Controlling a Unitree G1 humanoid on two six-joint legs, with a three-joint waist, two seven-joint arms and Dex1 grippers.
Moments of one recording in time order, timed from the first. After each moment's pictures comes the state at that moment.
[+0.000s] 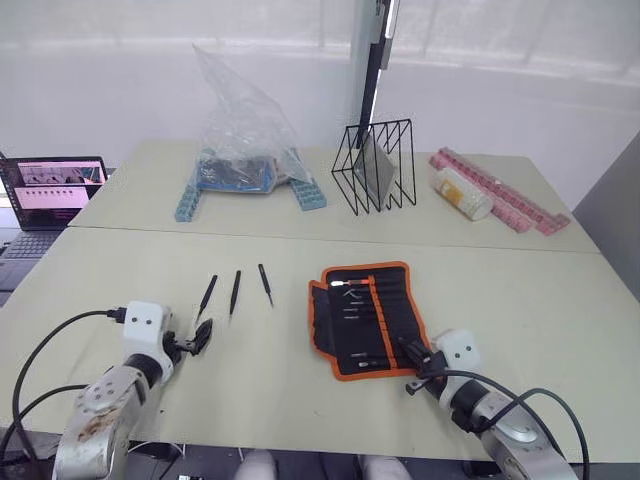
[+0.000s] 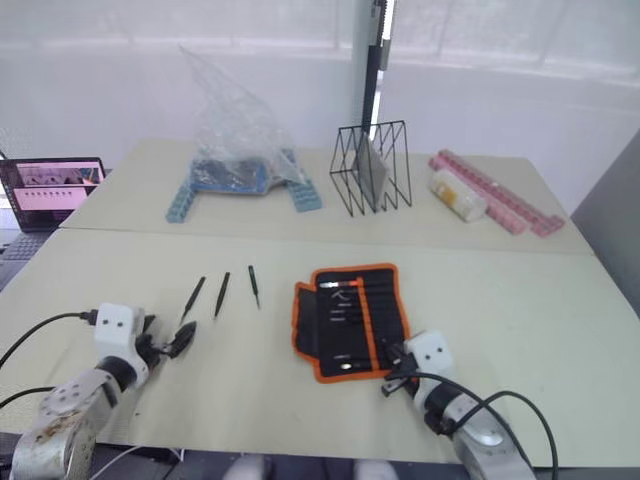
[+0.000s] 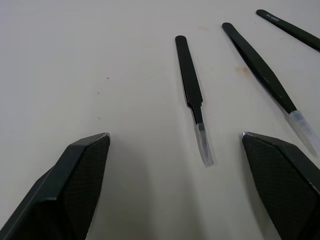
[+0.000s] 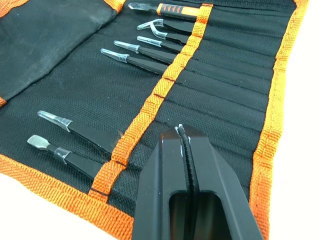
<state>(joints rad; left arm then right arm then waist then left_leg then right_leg) 0.08 0.42 0.30 -0.28 -0.26 0.54 -0.38 0.26 -0.37 0.03 -0.46 0.21 0.34 0.43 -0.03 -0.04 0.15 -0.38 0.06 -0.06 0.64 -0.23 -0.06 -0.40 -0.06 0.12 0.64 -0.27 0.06</state>
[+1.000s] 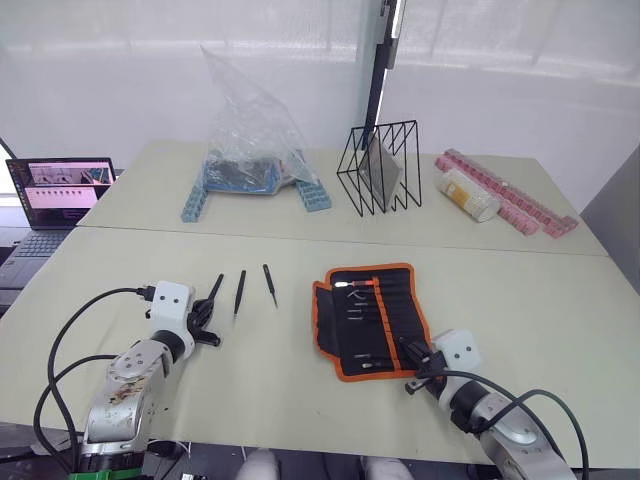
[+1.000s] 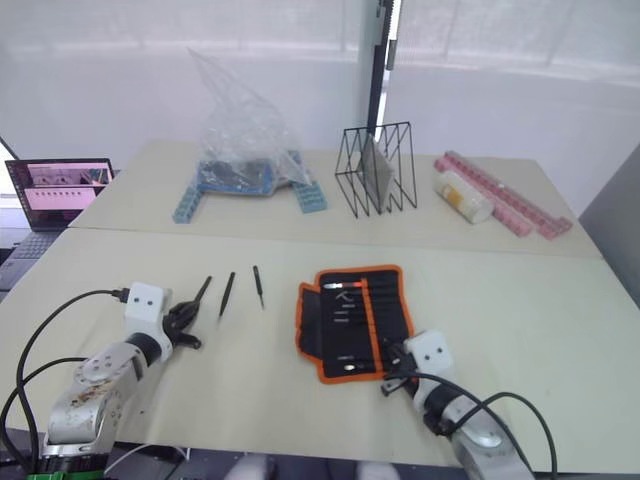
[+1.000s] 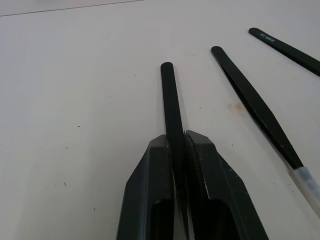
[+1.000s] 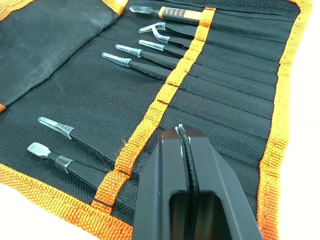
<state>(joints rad) -0.04 0.42 0.21 -0.18 -0.20 0.52 -0.36 0.27 -0.37 0.03 -0.48 0.21 0.35 0.41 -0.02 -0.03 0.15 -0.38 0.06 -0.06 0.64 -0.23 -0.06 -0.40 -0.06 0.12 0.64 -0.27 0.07</state>
